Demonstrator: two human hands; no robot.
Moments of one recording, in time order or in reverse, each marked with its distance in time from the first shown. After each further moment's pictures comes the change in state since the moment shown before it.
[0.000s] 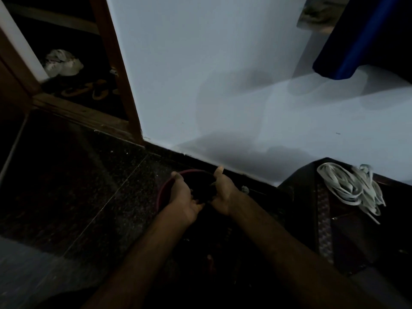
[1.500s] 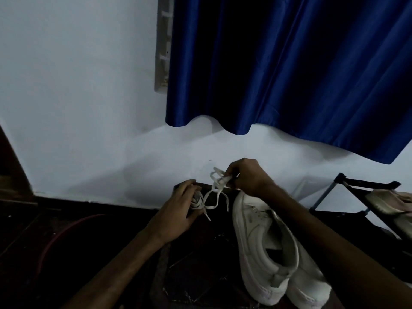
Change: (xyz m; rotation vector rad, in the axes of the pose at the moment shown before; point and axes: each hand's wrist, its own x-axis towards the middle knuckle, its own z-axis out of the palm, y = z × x) left_hand -0.064 -0.125 0.152 1.370 -0.710 1.504; right_hand -0.216 -0.143 -0.281 -1.353 0.577 -0.802
